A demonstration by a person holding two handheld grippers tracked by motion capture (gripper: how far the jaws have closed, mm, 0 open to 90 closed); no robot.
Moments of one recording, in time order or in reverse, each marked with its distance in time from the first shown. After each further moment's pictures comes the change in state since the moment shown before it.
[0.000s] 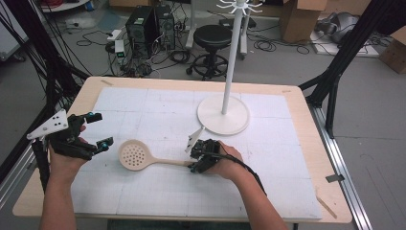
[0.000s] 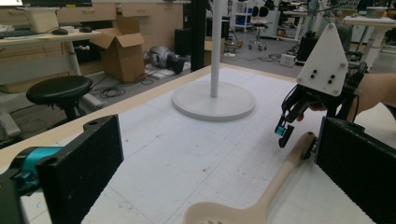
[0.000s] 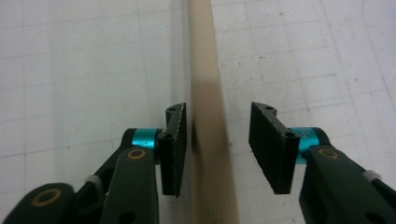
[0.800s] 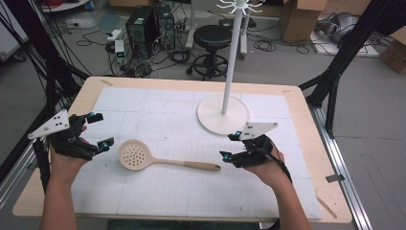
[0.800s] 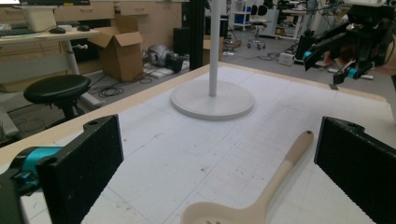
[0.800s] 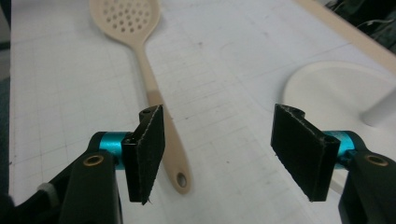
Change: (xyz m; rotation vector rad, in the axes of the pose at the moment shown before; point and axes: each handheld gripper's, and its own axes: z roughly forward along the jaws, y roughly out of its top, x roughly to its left) left arm -0.001 0.000 0.002 0.003 -0.005 -0.004; right arm 0.006 -0.085 -0.118 -0.425 -0.223 0.228
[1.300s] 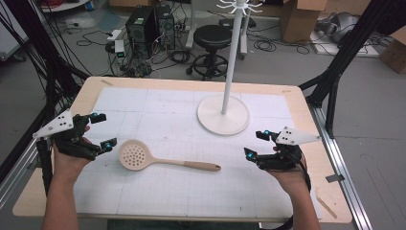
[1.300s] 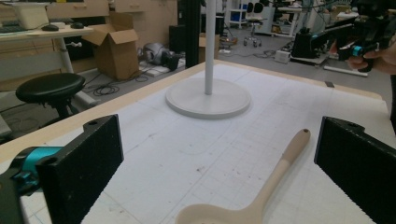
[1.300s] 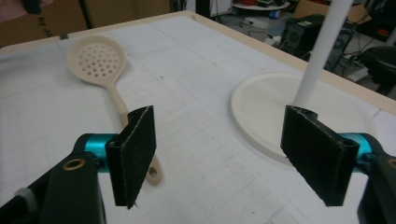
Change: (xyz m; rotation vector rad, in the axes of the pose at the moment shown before) left arm -0.001 -0.001 0.008 0.016 -0.019 0.002; right arm -0.015 -0.041 -0.049 -0.210 -0.117 0.144
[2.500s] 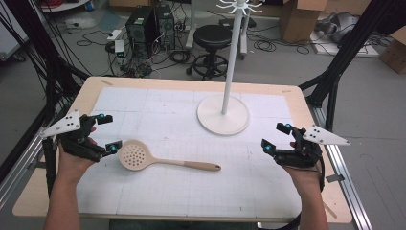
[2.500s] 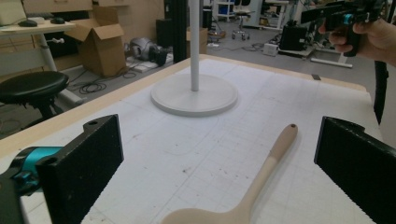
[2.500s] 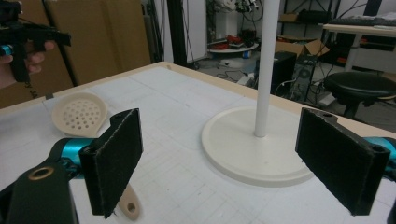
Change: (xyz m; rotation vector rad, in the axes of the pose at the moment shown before) left arm -0.007 0.003 0.012 0.029 -0.055 0.014; right arm -0.020 -0.003 -0.035 -0.187 -0.074 0.091
